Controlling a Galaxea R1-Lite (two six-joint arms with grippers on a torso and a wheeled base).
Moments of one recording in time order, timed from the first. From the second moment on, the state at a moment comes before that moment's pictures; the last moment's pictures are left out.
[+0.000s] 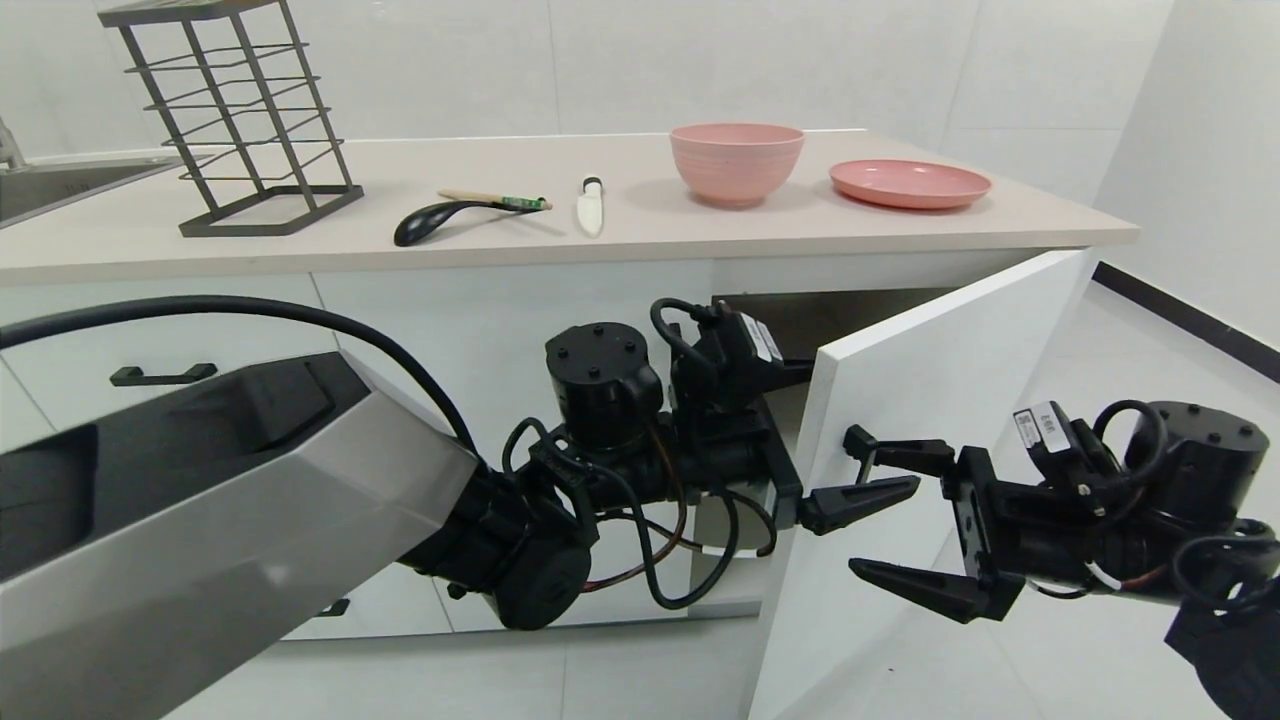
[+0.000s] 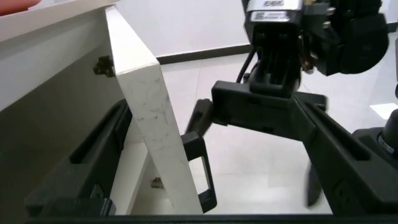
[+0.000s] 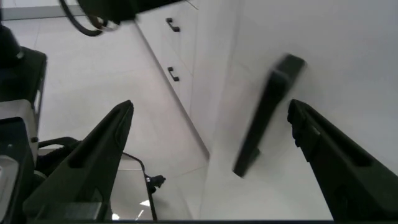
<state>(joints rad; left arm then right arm) -0.82 2.19 -1.13 -1.23 -0.68 0.12 0.19 1.93 -0.28 -1.45 1.03 -0.23</state>
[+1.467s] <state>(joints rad) -0.94 2.30 -1.14 -1.25 -0.55 0.12 0.16 1.28 -0.24 -1.44 0.99 -0.29</state>
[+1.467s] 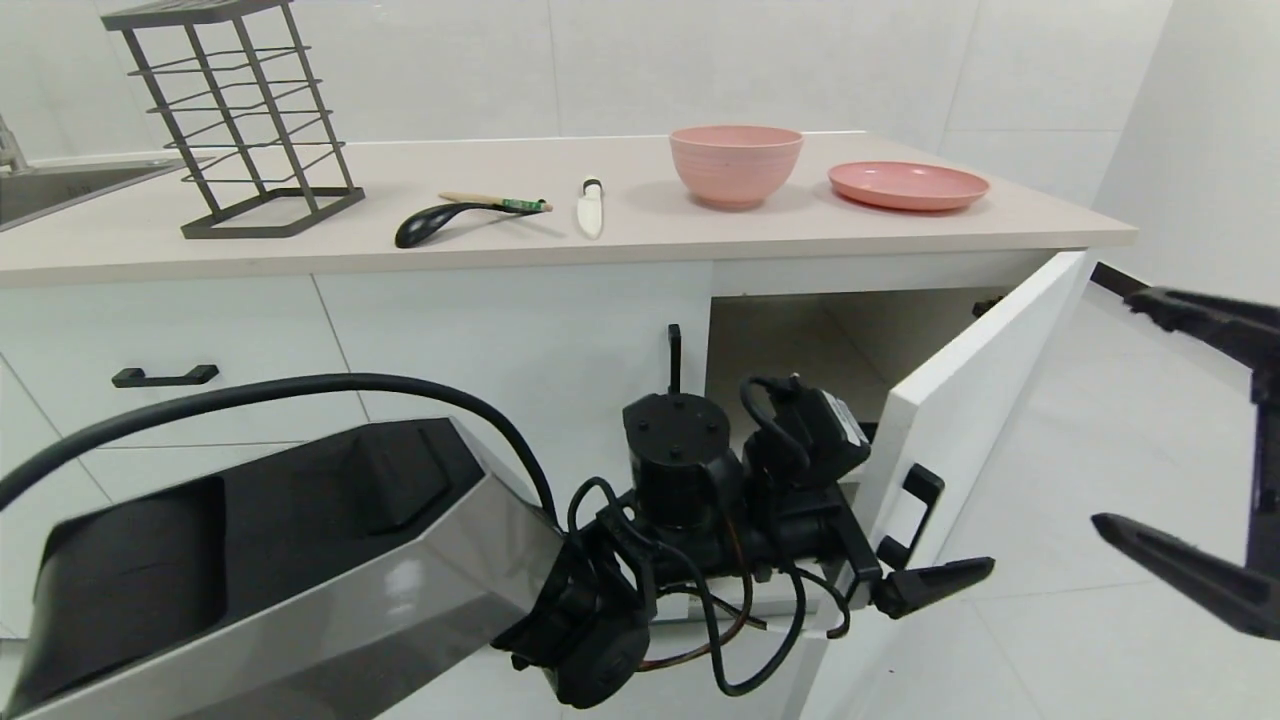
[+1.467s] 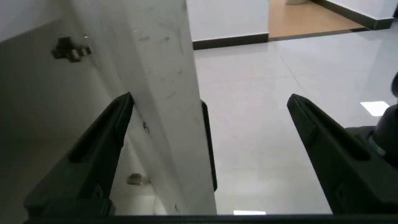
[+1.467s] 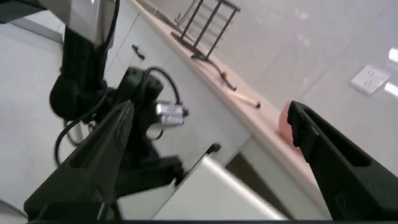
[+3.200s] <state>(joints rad) -0.90 1.85 -0.79 -1.48 -0.52 -0.03 0.09 0.93 -0.14 -1.42 0.99 -0.30</state>
